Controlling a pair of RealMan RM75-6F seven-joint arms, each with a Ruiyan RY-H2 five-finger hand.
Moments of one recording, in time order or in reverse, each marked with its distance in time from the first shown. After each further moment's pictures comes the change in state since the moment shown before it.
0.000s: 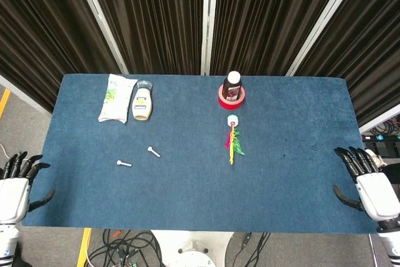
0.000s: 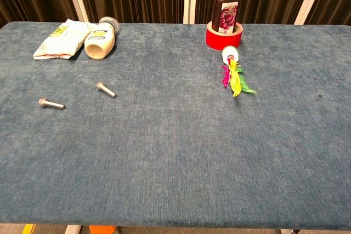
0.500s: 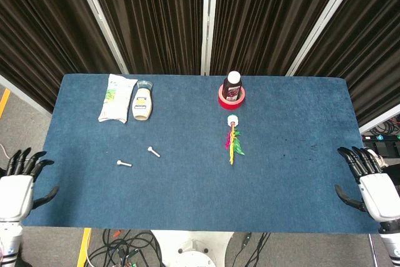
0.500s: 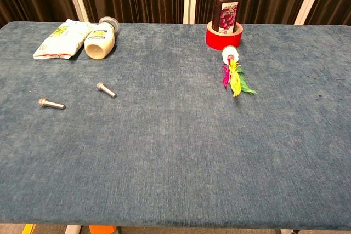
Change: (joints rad) left arm -0.029 0.002 -0.030 -0.044 0.052 -0.009 0.075; right arm -0.016 -0.009 -0.005 0.018 0.000 0.040 0.023
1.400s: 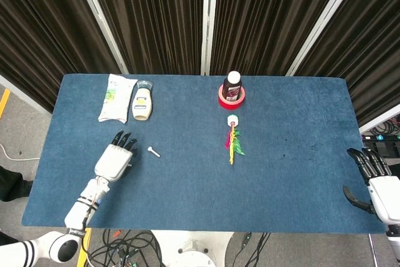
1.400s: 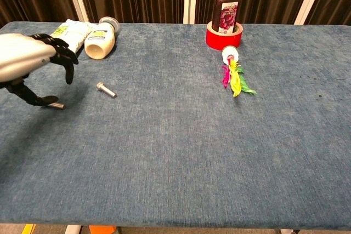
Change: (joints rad) left arm -0.430 -0.315 -0.109 0.084 -0.303 -0.543 0.543; right arm -0.019 -0.001 -0.001 0.036 0.024 0.017 0.032
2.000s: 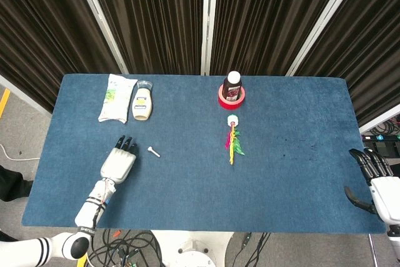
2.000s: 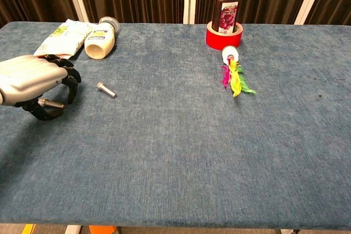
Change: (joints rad) left arm -0.043 -0.087 0.038 0.064 -0.147 0.015 0.115; right arm -0.005 -0.009 0.000 0.020 0.013 -0.005 0.017
